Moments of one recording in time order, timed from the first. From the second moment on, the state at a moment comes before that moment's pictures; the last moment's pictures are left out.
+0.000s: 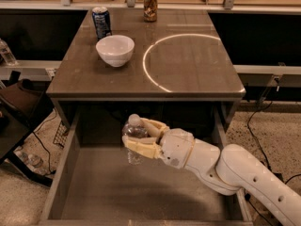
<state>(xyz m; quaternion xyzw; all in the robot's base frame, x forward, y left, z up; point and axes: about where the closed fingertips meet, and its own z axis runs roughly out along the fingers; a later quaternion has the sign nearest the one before) 0.467 0.023 0.799 -0.35 0.56 0.42 0.62</state>
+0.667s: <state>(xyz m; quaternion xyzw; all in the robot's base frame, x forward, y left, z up) 0.463 0.074 0.779 -0.36 0.56 0.43 0.61</state>
